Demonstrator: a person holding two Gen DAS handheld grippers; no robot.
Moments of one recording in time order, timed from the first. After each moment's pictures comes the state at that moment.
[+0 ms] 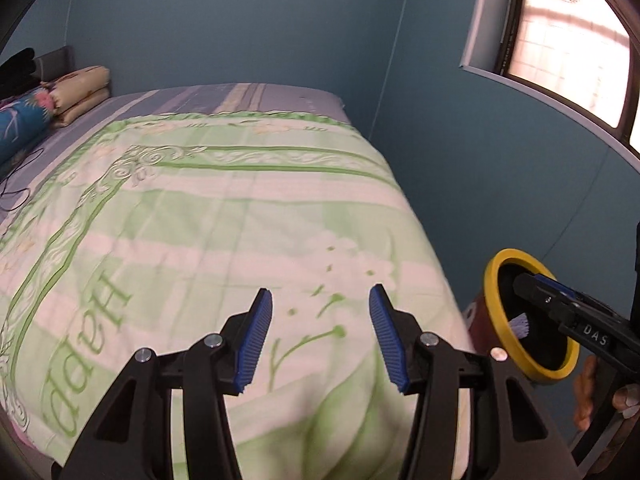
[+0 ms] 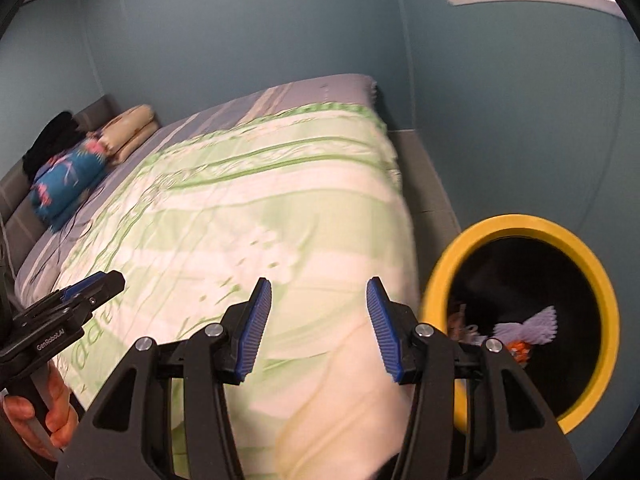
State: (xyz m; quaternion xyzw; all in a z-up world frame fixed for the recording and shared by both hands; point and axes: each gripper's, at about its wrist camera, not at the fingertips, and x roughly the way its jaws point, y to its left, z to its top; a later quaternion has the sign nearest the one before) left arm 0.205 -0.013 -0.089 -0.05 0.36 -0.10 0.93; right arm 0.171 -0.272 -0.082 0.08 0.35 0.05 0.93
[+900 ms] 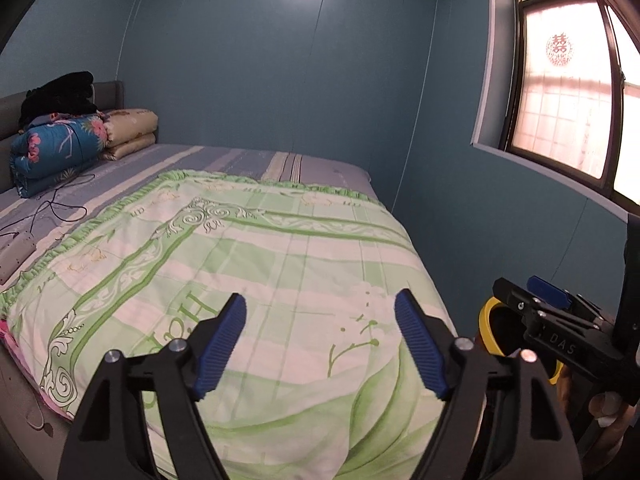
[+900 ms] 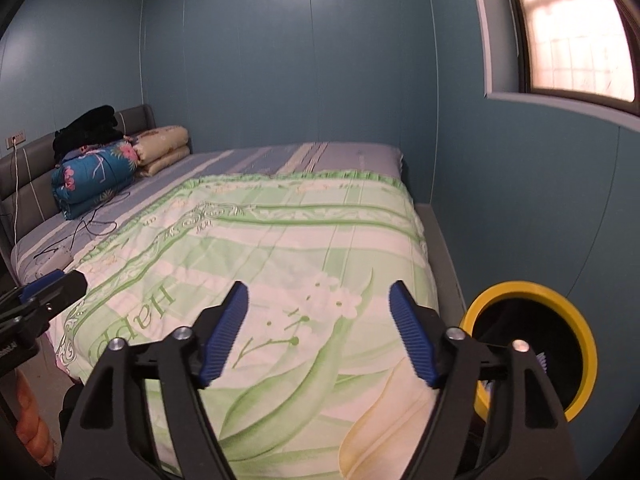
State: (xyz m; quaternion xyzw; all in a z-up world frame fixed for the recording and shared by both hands) left arm 0.081 0.055 -0.030 -0.08 0.22 -0.05 0.97; right arm 0.085 -0.184 -0.022 0.00 0.22 0.06 0.97
